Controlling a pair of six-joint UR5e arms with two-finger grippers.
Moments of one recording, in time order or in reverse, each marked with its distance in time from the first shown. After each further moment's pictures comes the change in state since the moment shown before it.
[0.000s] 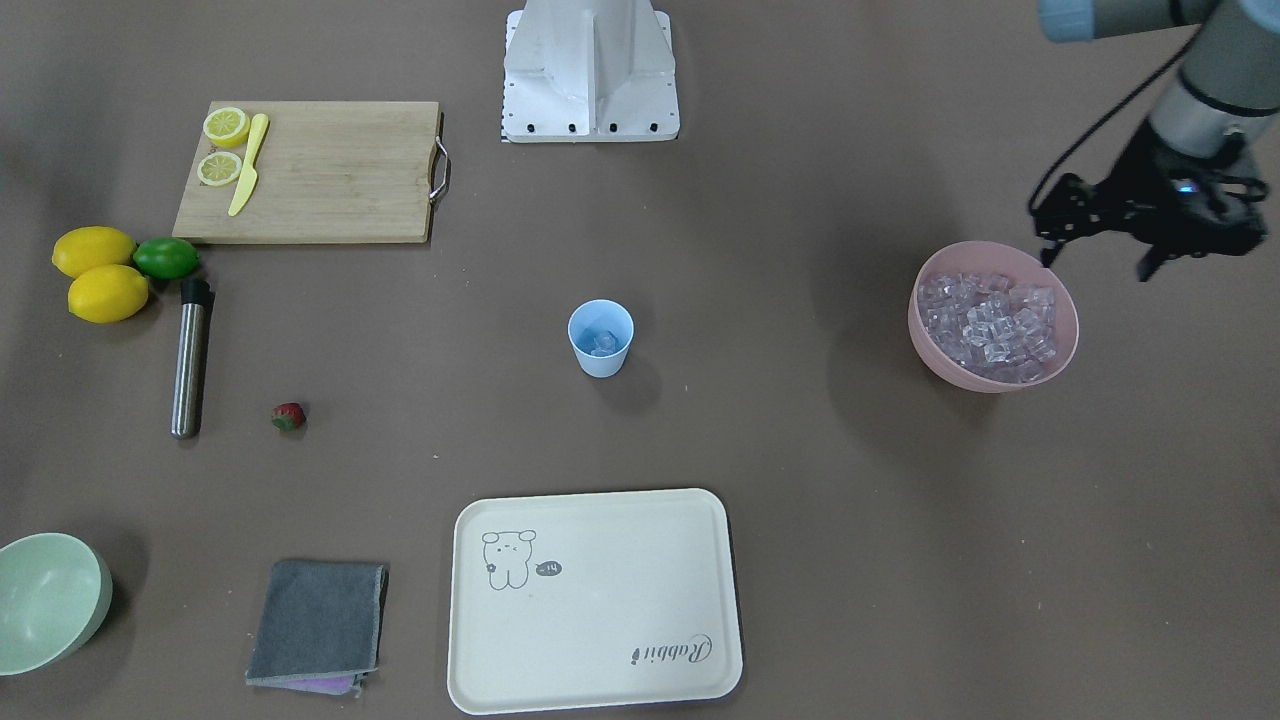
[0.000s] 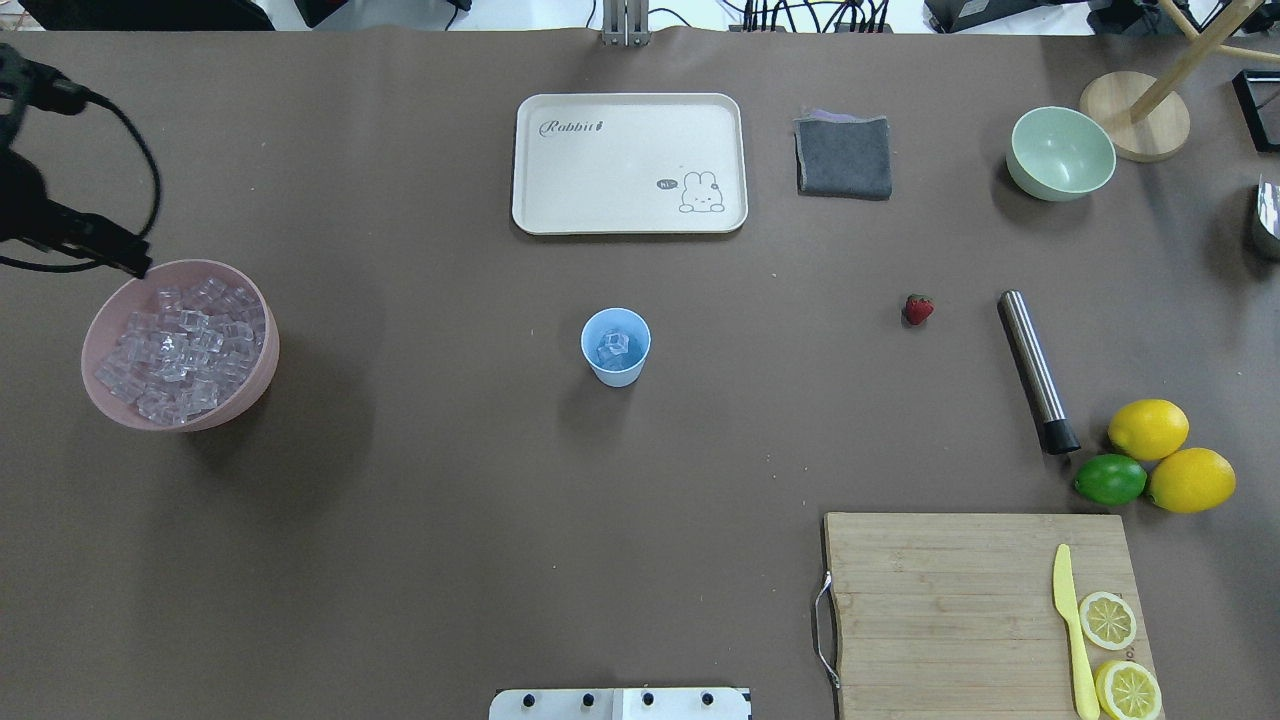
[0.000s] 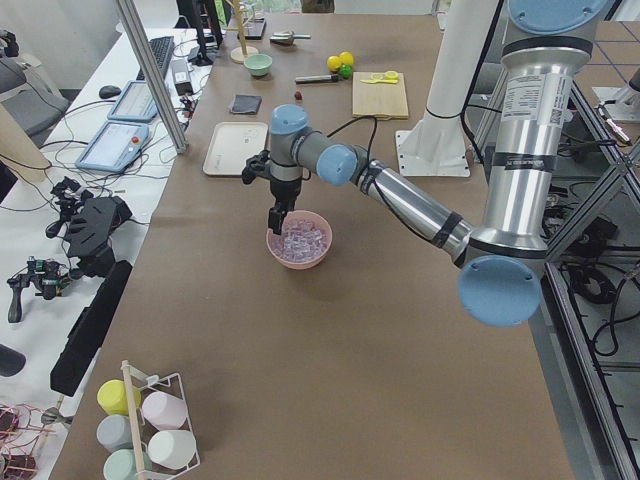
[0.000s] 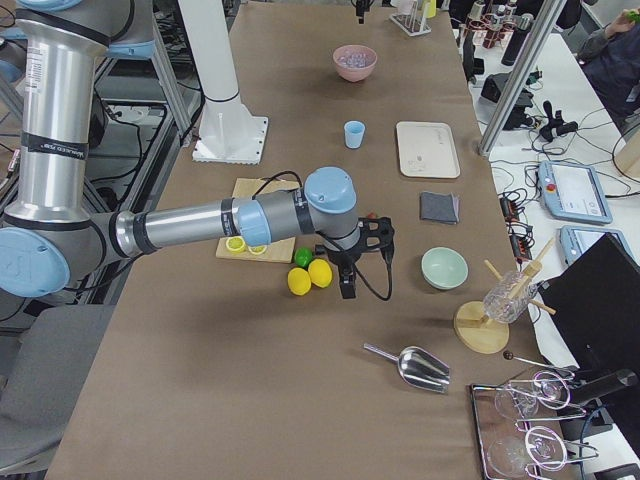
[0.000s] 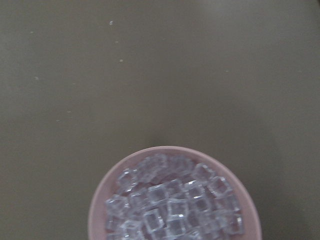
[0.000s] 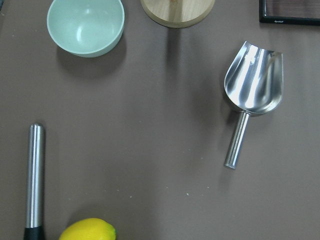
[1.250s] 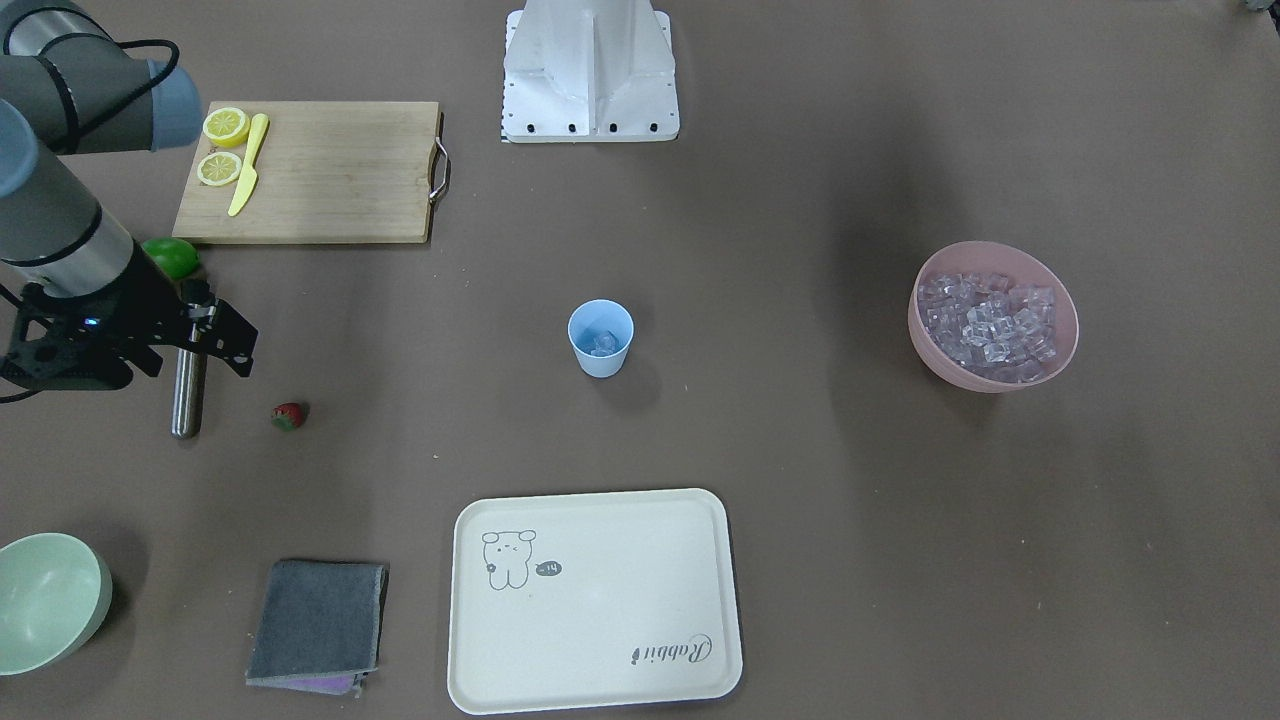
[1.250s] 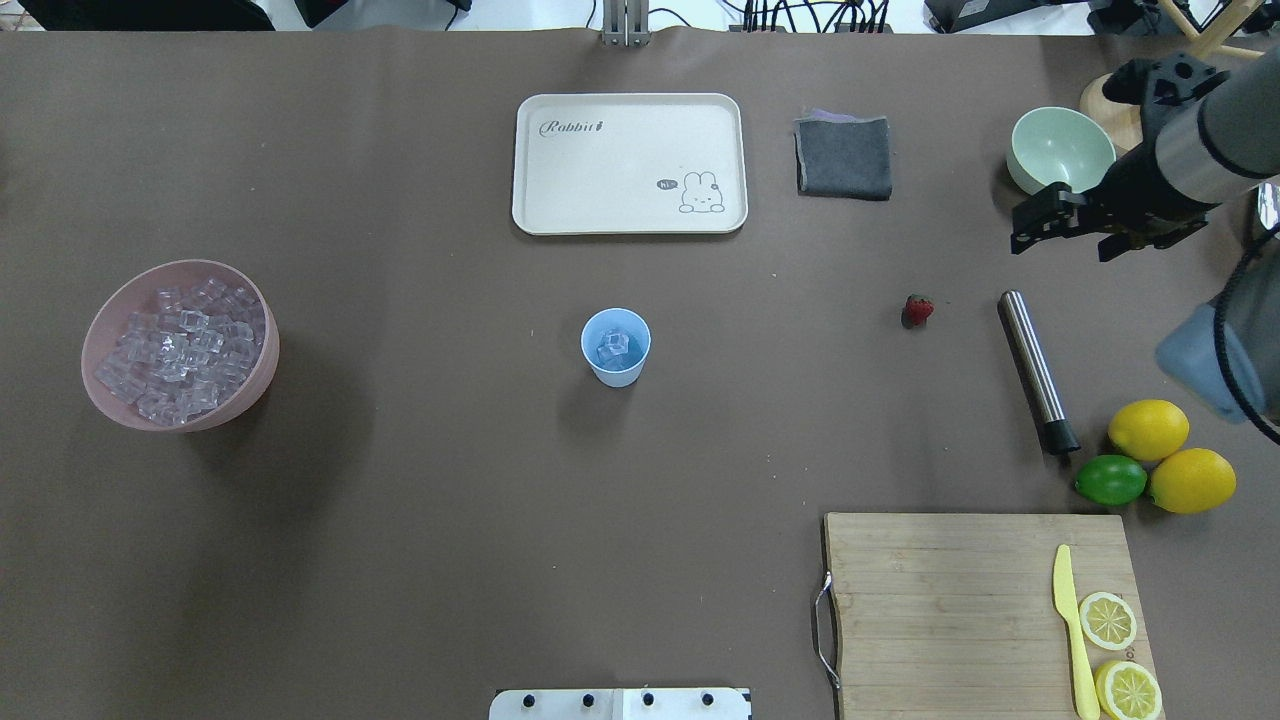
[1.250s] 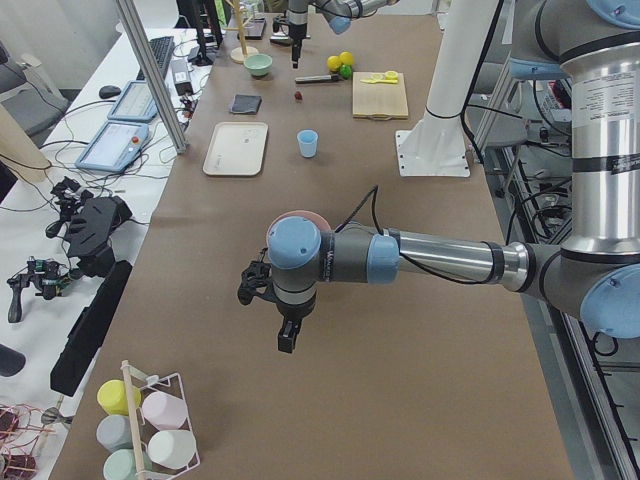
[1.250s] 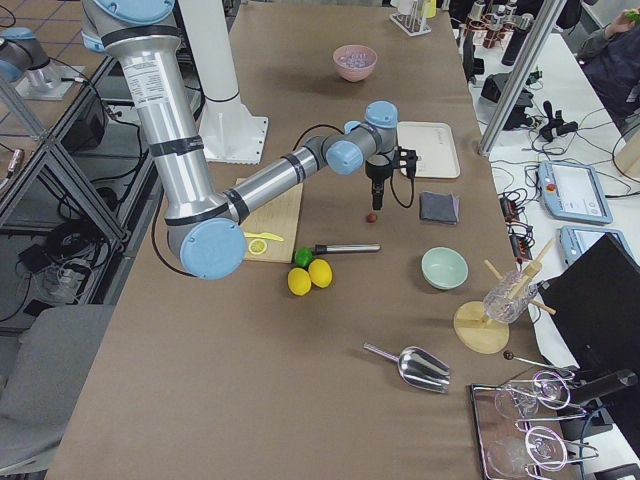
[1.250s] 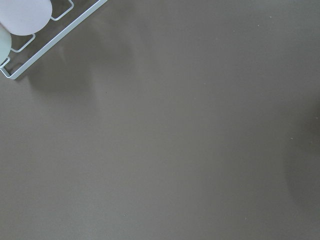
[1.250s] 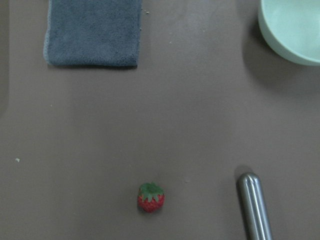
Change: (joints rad) left arm -0.435 0.178 0.206 0.005 -0.185 0.512; right arm -0.567 0.477 -0.207 0.031 -0.235 0.657
